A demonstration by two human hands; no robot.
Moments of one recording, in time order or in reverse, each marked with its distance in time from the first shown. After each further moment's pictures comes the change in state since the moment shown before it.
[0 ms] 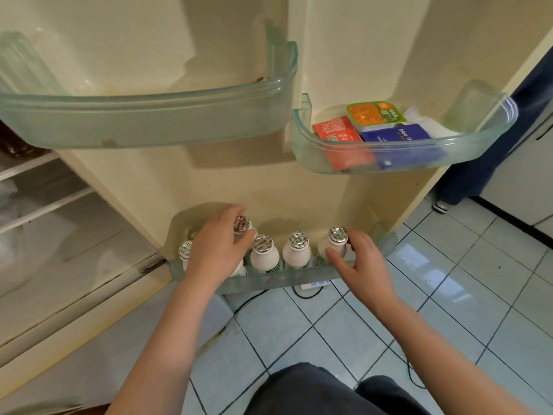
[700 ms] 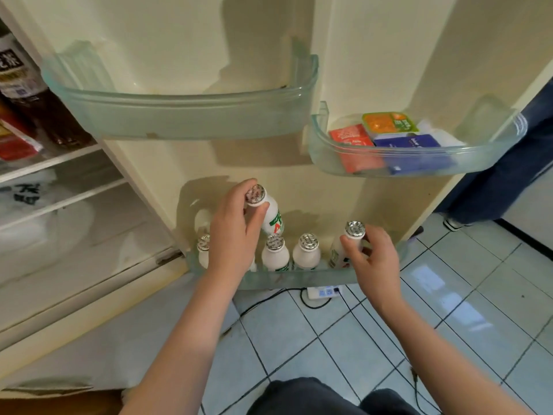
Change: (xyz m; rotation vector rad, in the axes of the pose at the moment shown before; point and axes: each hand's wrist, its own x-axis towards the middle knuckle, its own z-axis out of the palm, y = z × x) left_hand -0.010 0.036 -0.013 -0.292 0.391 0.067; right_hand 0.011 -0.013 -0.003 0.180 0.138 0.053
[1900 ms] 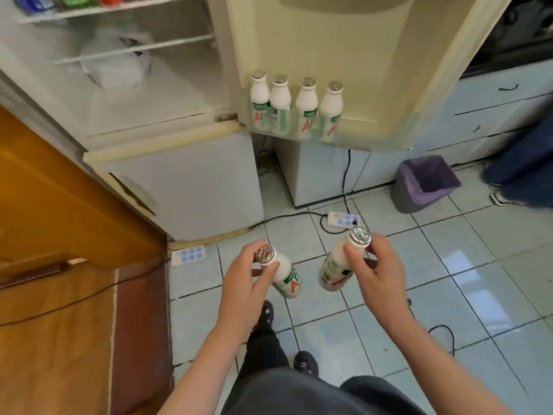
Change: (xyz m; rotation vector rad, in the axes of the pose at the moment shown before) left_hand -0.432 0.070 -0.035 -0.130 -0.039 -0.476; right_hand -0.296 0.039 -0.128 0.170 -0.389 -0.027
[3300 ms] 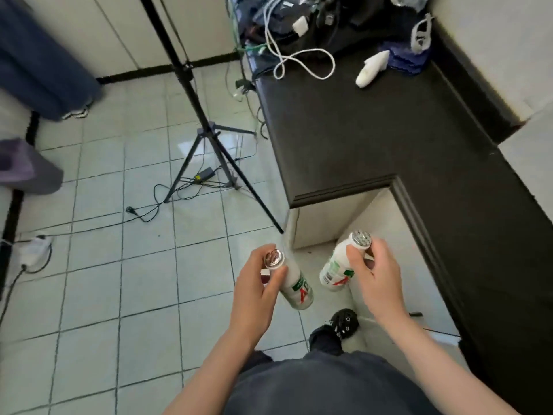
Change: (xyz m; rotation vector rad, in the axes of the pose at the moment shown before) left_hand -0.784 0.041 0.154 0.059 -1.431 0.505; right_hand -0.968 0.044 -0.204 -0.052 1.319 0.801
